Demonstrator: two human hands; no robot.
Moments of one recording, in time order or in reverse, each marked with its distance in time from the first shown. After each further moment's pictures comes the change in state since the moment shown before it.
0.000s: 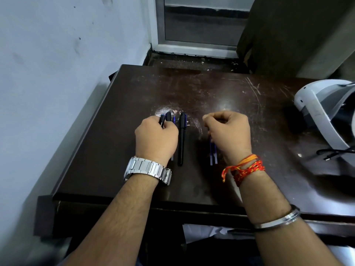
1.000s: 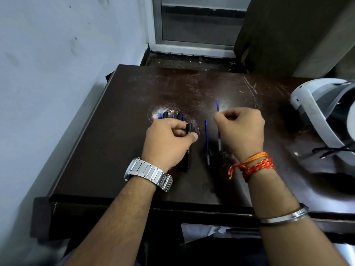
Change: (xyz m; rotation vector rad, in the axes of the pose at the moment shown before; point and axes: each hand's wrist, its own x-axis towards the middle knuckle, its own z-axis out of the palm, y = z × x) left_hand -0.012 -0.001 0.011 -0.221 -0.260 0.081; right_hand 0.001 -0.008 -0.025 -0.283 0.133 -0.146
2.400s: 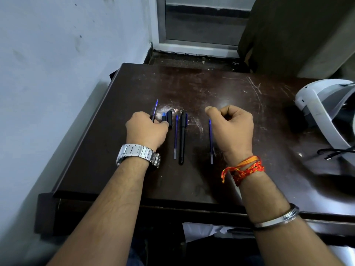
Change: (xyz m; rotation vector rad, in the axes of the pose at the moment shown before) left_hand 0.042 -0.023 -0.026 0.268 0.277 -0.154; right_hand -0.009 -0.003 0.027 0.377 0.037 -0.037
